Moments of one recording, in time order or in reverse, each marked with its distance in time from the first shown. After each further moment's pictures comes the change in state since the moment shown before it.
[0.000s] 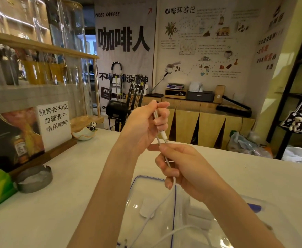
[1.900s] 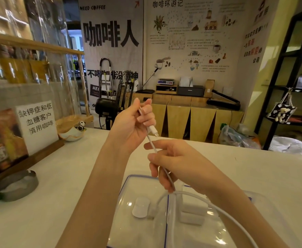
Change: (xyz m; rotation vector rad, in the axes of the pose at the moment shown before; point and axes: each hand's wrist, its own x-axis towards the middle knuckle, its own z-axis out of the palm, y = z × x) left_hand 0.013 -0.009 -0.013 -0.300 -0.005 -0.064; right_hand -0.007 -0.014 -0.003 -0.524 0.033 0.010
